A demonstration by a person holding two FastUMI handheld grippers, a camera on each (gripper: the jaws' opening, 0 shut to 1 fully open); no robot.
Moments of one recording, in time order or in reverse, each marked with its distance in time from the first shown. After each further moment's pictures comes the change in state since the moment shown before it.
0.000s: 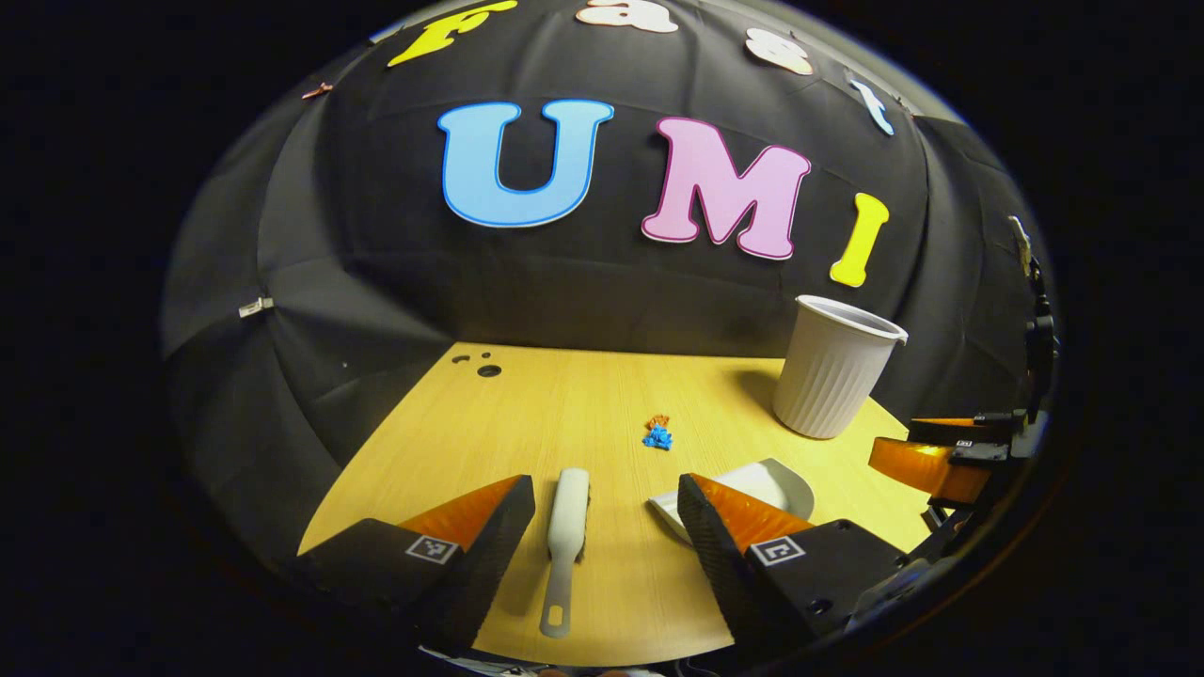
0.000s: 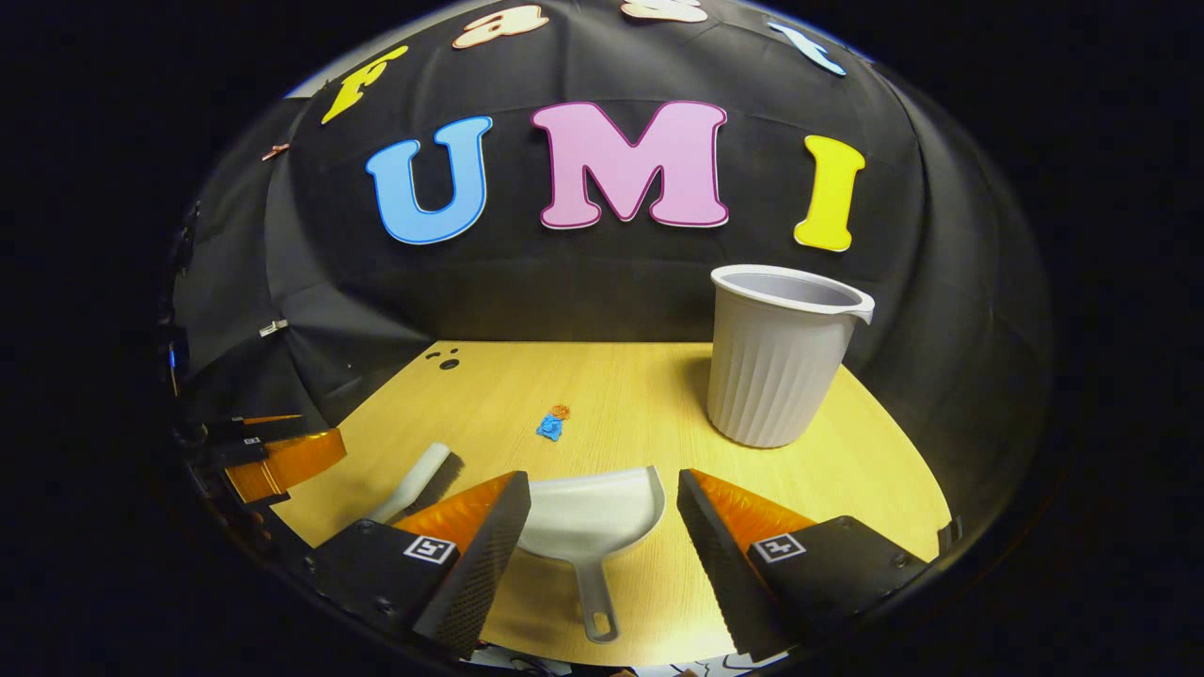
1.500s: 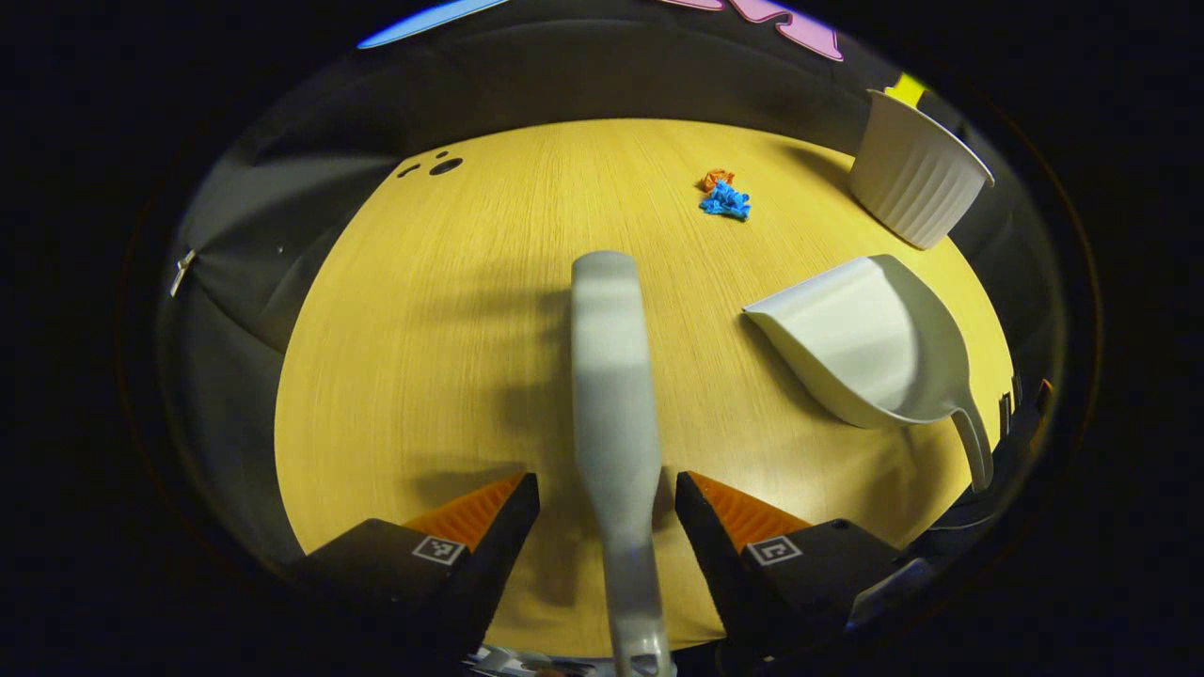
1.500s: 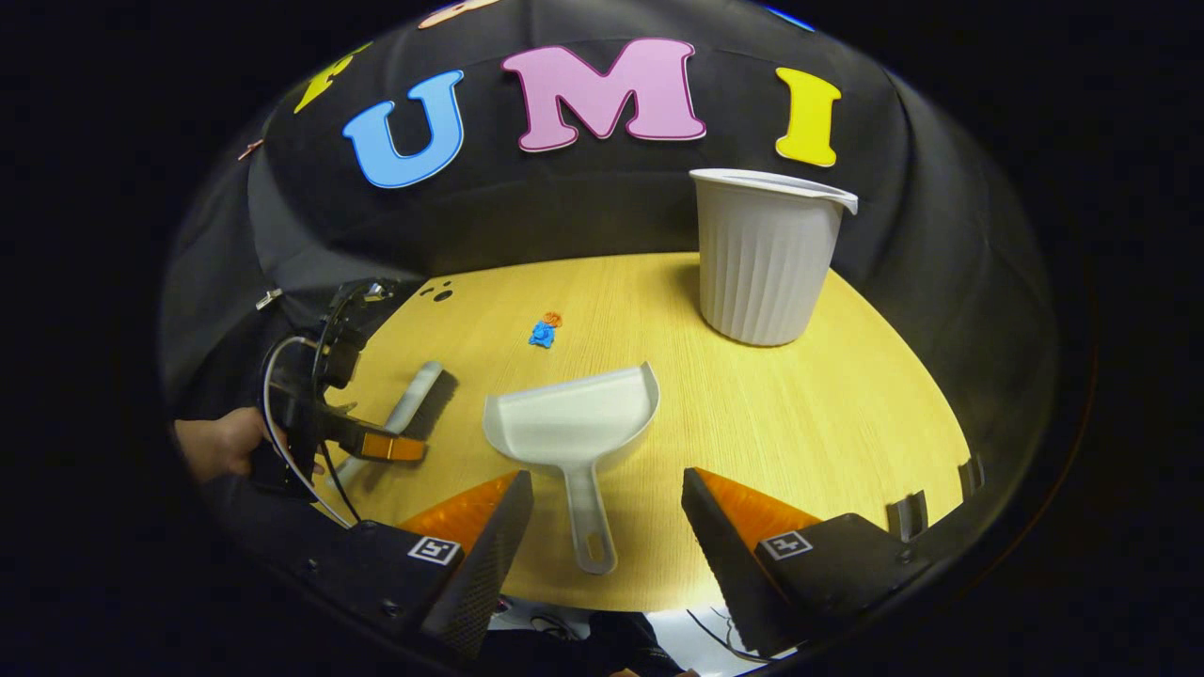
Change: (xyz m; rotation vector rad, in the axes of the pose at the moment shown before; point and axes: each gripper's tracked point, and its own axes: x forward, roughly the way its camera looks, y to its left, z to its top) left arm 0.109 0.055 -0.169 0.131 0.696 0.034; right arm -0.027 -0.018 -0.092 0.075 0.235 0.002
